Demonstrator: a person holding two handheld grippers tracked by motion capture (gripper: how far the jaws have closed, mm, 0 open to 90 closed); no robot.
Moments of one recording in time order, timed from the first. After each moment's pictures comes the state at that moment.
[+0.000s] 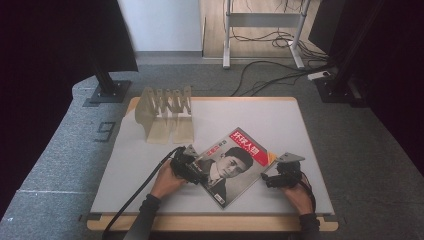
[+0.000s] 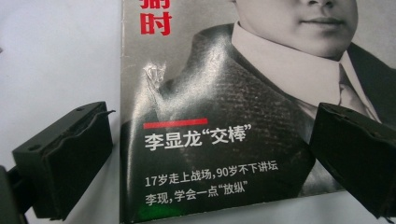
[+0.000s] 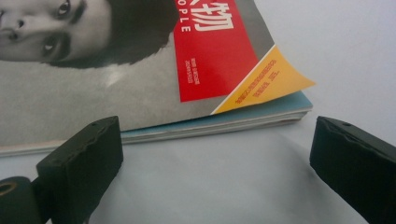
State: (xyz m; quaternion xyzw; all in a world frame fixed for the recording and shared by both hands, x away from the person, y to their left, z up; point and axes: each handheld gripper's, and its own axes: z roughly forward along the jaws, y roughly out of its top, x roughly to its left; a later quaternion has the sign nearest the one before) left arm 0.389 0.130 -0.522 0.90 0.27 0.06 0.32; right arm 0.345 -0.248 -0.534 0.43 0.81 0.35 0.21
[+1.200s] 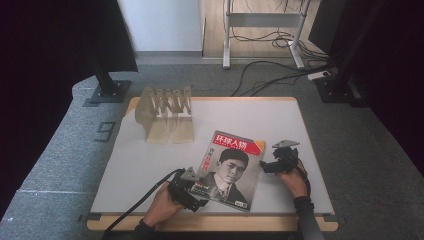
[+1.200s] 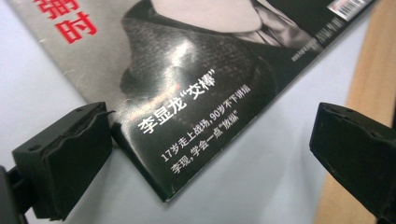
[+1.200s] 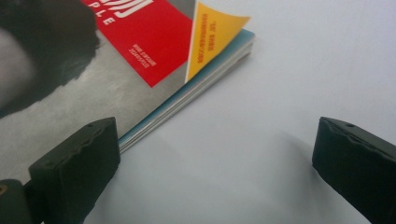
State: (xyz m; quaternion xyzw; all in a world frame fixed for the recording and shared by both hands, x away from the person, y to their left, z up) left arm 0.308 0.128 -0.519 0.91 0.25 0.02 0.33; right arm 0.395 -0.246 -0.531 0.46 0.80 0.32 0.20
